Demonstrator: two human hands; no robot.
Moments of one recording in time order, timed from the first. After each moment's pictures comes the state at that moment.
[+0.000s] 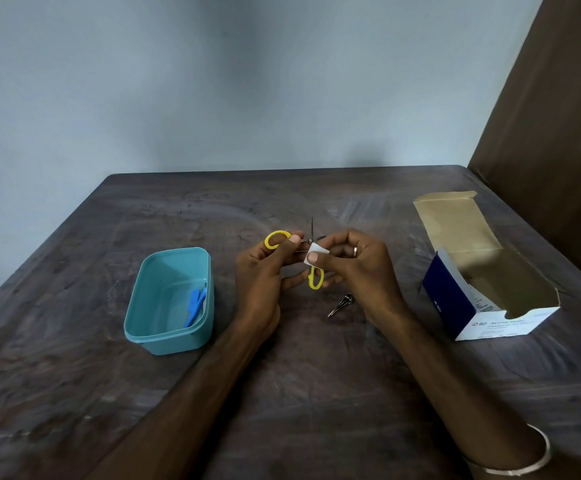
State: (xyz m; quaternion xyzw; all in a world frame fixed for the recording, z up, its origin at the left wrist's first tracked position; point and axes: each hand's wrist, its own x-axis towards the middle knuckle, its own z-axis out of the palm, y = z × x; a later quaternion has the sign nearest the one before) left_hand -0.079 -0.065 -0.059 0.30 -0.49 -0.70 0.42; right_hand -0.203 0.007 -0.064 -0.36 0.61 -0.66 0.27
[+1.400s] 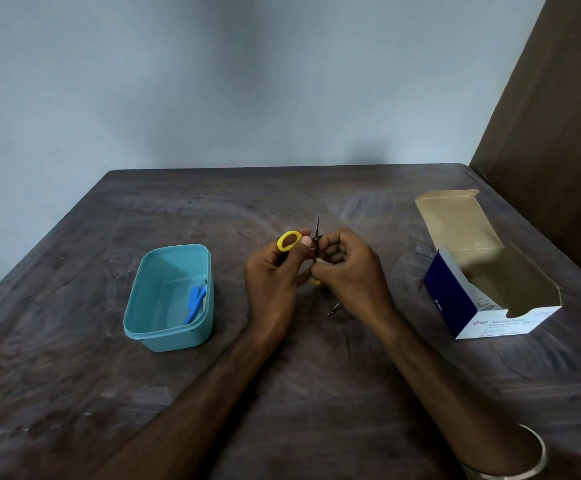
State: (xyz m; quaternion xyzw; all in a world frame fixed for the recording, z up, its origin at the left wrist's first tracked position) left_hand -0.085 -0.050 -0.067 0.29 -0.56 -0.60 0.49; right_hand -0.191 0.003 -0.070 -0.42 0.69 -0.57 0.15
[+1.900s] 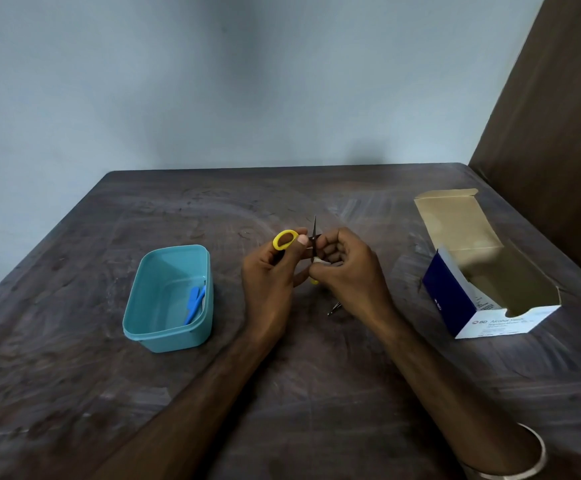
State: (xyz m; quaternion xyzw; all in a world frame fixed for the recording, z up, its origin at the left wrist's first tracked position) left_hand -0.084 -0.051 -0.065 0.30 -0.54 -0.62 0.49; right_hand -0.192 0.004 -0.071 -0.43 0.68 -0.57 0.15
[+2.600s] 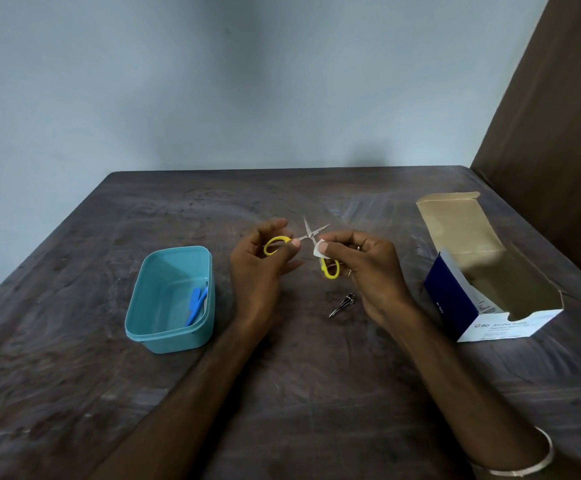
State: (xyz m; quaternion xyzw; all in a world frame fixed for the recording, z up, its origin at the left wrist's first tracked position) left_hand -0.079 -0.071 -0.059 0.31 -0.53 -0.61 0.50; right_hand -0.200 0.006 -0.054 -0.29 0.58 -0.70 0.31
